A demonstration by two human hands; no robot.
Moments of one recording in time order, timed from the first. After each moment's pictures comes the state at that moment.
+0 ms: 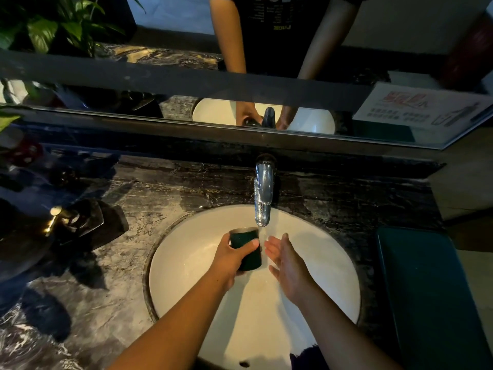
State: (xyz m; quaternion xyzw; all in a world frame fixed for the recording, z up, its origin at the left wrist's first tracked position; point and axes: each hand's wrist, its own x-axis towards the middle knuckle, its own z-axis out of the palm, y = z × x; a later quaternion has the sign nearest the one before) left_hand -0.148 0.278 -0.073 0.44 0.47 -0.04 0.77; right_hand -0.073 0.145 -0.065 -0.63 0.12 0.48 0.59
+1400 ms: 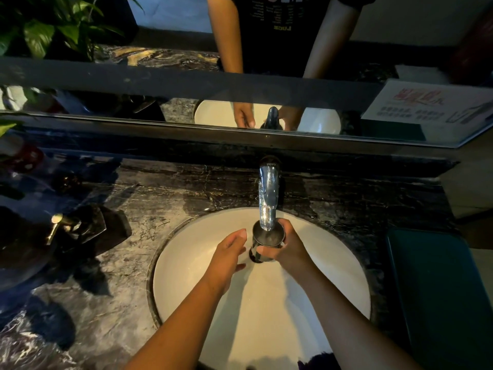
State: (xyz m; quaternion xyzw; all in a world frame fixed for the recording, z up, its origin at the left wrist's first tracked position) left_hand -0.148 0.294 -0.077 0.52 0.45 -0.04 0.73; right_hand -0.044 0.162 -0.076 -0.76 -0.11 0.40 0.51
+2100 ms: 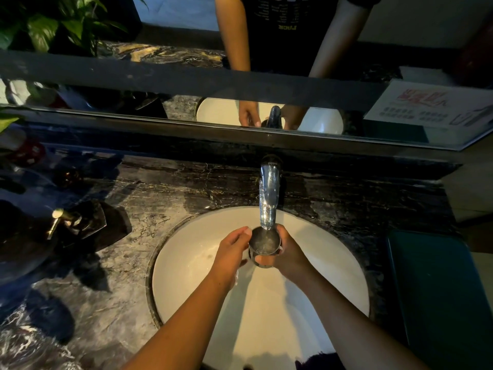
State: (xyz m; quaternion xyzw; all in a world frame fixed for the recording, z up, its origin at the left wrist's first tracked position) left_hand -0.137 0.285 -0.073 0.48 0.47 -0.01 0.74; right_hand -0.045 0.156 -0.081 -0.74 -0.13 0.44 0.48
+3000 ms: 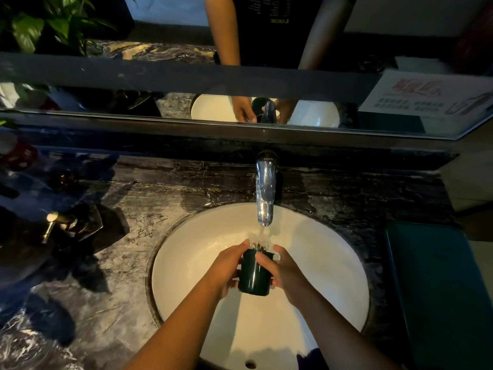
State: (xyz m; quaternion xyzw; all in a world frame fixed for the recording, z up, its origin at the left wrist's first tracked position) left_hand -0.161 0.286 -0.079 0.48 0.46 -0.18 0.72; right_hand -0.077 0.143 -0.102 -0.69 0.07 0.54 0.48
